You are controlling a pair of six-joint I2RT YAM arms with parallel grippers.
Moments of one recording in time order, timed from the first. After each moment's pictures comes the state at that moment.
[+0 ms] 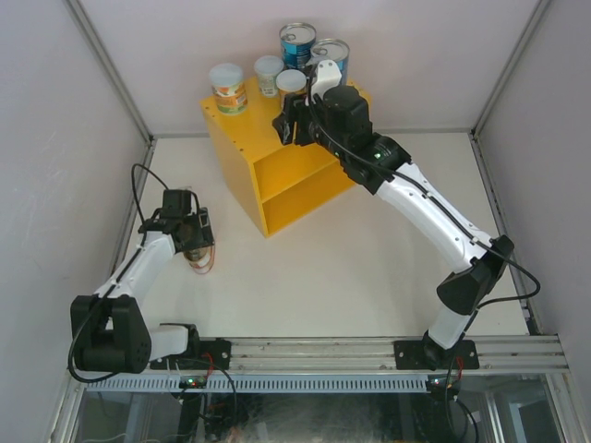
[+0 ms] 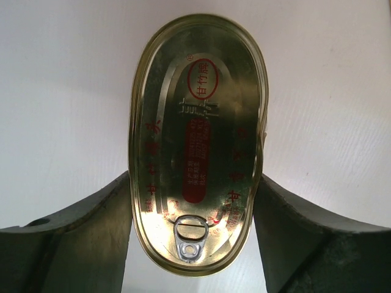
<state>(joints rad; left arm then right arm) -0.04 1.25 0.81 -0.57 -0.16 -0.24 0.74 1.73 1.97 -0.40 0.11 0.27</state>
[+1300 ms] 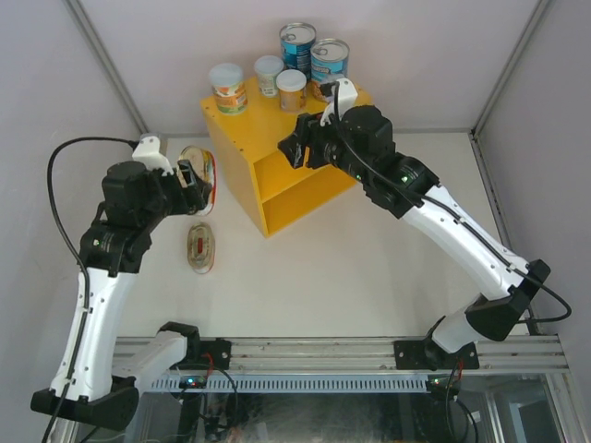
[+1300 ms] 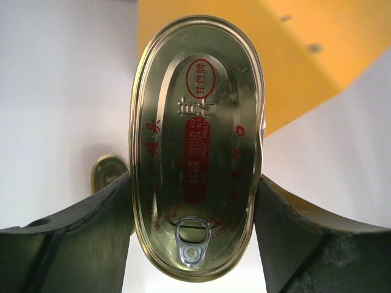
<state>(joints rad) -0.16 0.93 1.27 -0.77 0.01 -0.27 0.79 1.52 1.79 -0.44 0.08 0.32</state>
